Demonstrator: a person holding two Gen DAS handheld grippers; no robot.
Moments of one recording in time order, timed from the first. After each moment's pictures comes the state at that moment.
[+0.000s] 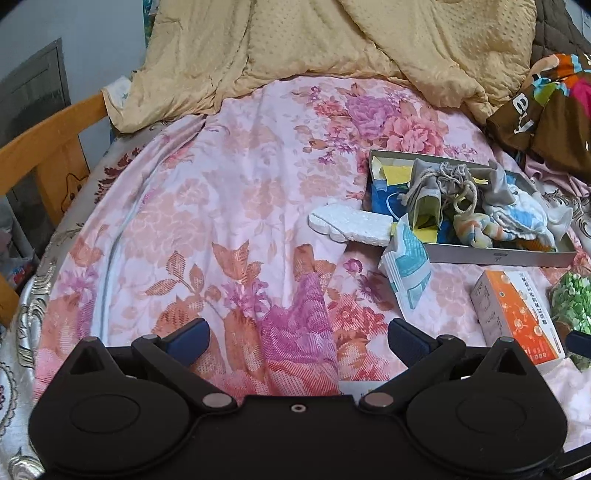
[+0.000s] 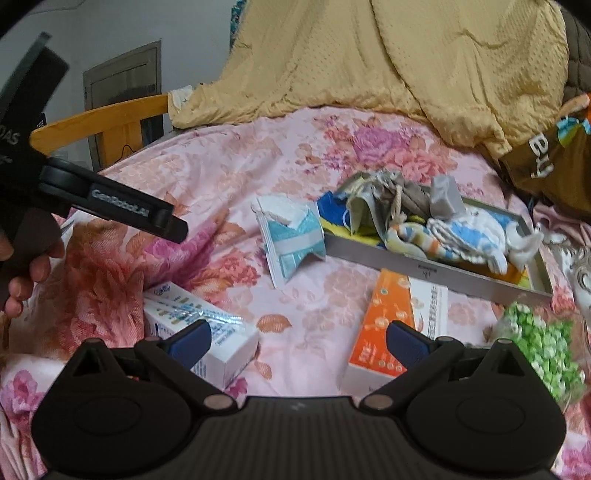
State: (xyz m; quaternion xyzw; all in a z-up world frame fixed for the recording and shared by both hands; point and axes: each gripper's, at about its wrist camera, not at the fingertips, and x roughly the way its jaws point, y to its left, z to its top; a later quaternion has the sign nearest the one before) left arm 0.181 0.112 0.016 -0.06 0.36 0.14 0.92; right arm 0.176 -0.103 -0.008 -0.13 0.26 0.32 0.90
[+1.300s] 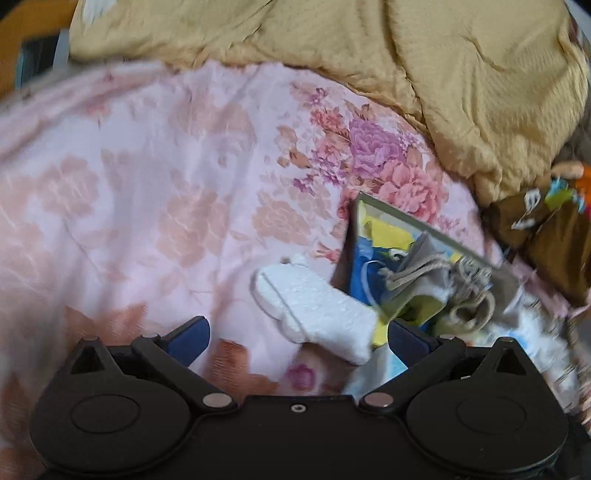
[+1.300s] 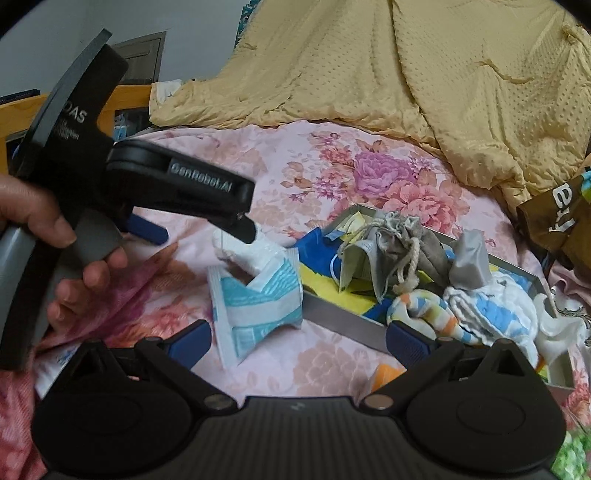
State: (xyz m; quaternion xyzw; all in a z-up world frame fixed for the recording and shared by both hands) left arm 0.310 0.169 -0.034 -0.26 0.31 0.07 0.91; right arm 0.270 -0.041 -0.031 -0.18 0.22 0.31 0.91
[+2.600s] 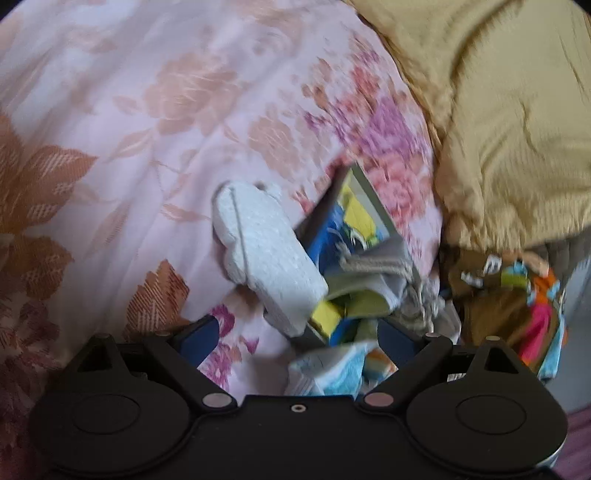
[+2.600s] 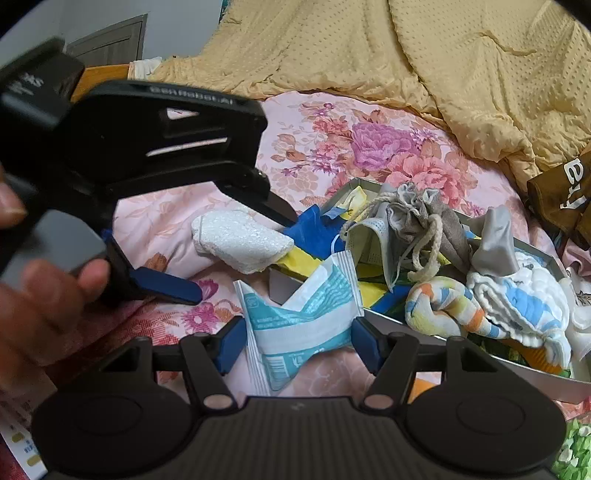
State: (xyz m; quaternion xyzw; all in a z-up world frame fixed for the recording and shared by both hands) left arm 0.318 0.179 -0.078 -0.51 0.32 0.02 0.80; right arm 0.297 -0.021 -0.047 -0.18 0.26 0.29 0.91
